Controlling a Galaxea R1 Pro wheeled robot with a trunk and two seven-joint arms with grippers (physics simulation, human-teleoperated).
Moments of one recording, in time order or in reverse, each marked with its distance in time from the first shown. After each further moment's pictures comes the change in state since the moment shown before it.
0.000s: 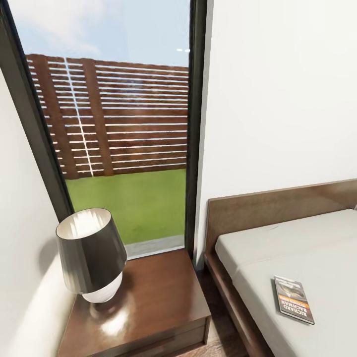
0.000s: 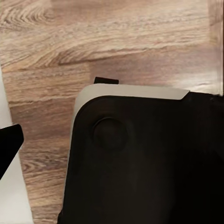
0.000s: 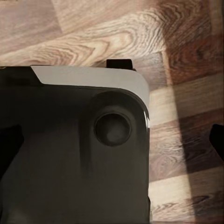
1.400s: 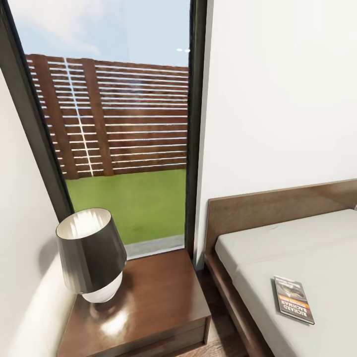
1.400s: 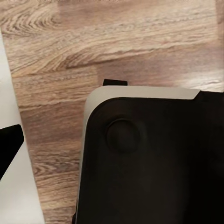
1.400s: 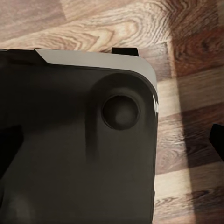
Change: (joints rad) left arm 0.000 0.016 -0.009 0.008 -0.024 -0.015 0.011; right arm 0.033 0.020 0.017 0.010 0.011 -0.034 -0.023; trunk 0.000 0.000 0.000
